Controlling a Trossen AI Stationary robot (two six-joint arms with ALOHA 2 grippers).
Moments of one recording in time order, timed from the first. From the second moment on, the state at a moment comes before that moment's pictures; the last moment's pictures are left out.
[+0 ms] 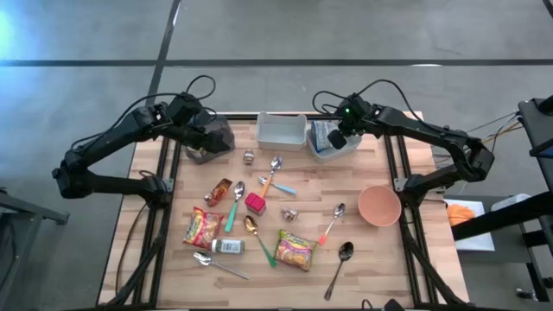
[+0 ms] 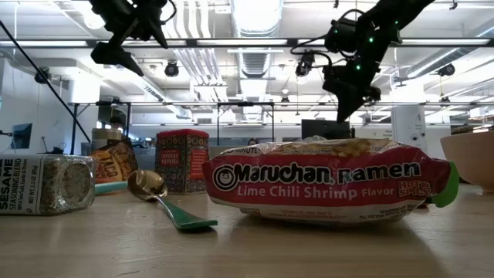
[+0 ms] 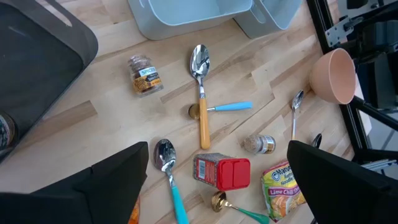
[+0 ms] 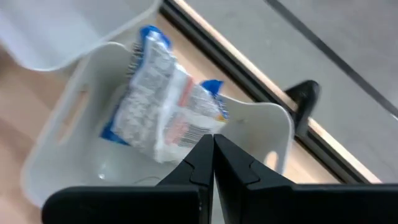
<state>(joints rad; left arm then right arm) 0.57 1.09 1.17 -1.02 0.26 -0.66 -0.64 1.36 1.02 -0.63 0.21 0.09</state>
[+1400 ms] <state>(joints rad) 0.57 1.09 1.17 -1.01 0.27 -0.66 -0.01 1.35 1.12 -0.59 -0.01 0.50</state>
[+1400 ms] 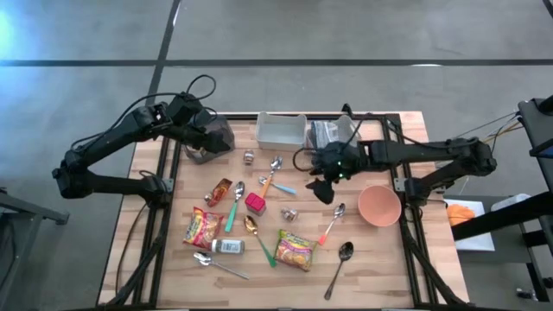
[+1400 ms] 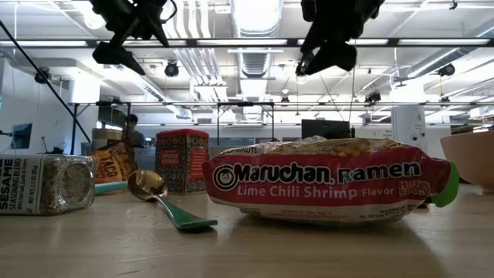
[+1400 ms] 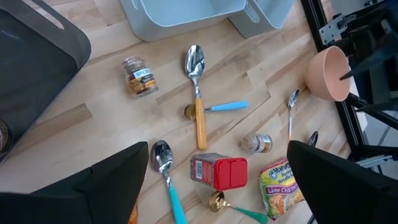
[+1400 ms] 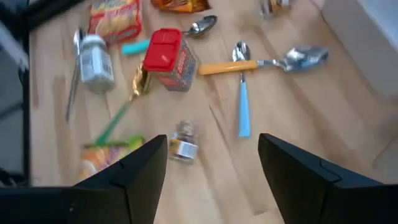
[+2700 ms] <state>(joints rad) 0.57 1.09 1.17 -1.10 0.27 -0.57 0.23 1.90 1.42 -0.70 0.21 0.81</state>
